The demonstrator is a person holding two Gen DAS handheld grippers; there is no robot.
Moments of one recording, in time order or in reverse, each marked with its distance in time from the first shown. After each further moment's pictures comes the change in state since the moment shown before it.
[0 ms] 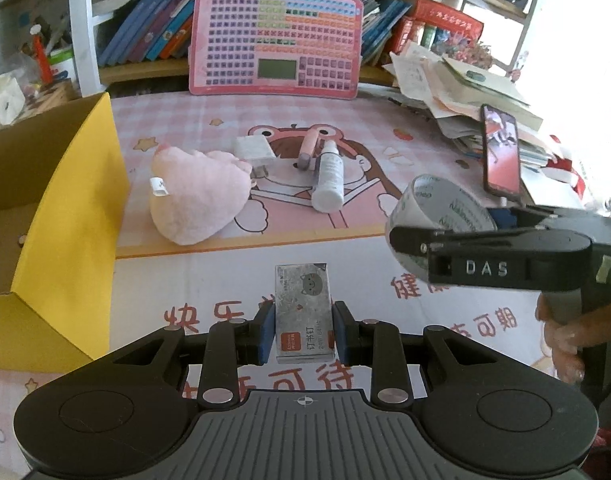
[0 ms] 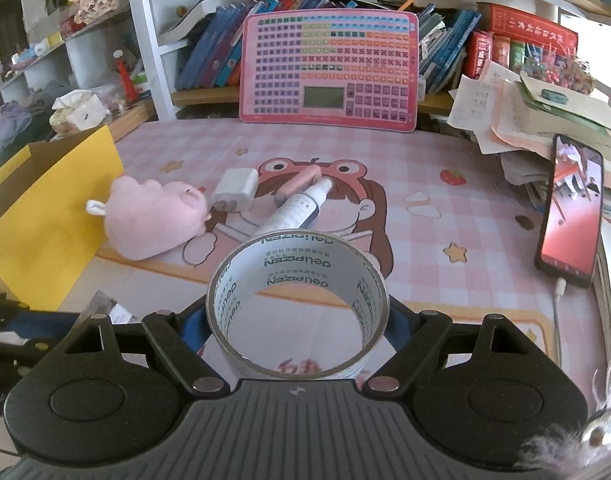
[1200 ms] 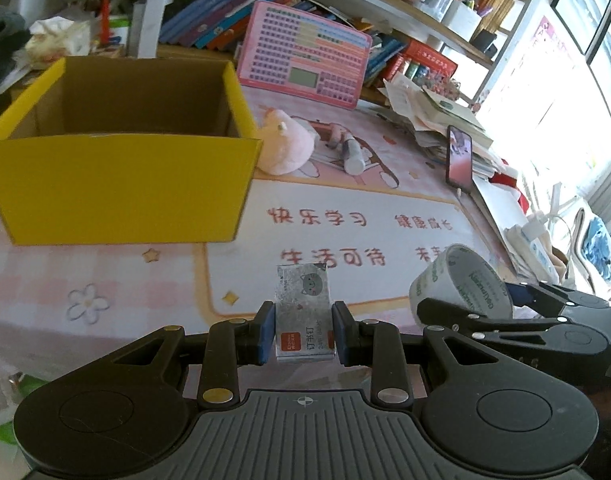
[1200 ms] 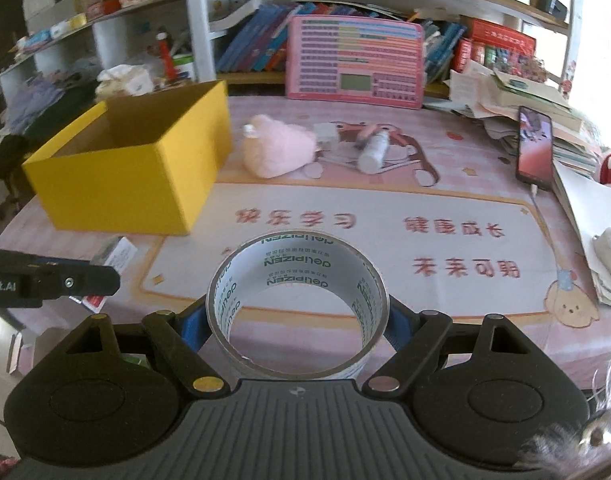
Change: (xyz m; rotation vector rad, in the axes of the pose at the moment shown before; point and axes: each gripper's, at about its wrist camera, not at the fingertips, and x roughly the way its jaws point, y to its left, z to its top) left arm -0.132 0.128 -0.101 -0.093 -0.043 -0.176; right arm -0.115 0.187 -0.093 0.038 0.001 -0.121
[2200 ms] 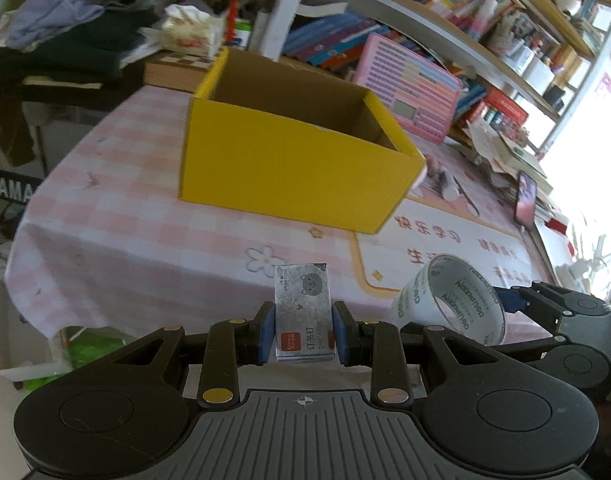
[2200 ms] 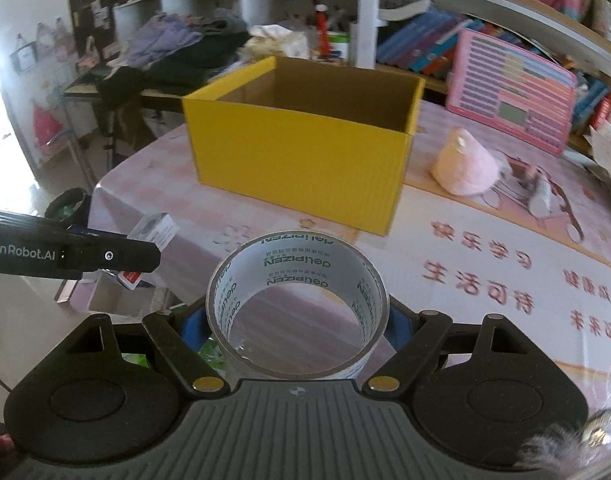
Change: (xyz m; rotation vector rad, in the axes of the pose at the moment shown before) left arm -0.078 0.099 -0.038 -0.167 -0.071 0.151; right arm 0.017 0.140 0.000 -0.259 0.036 0.229
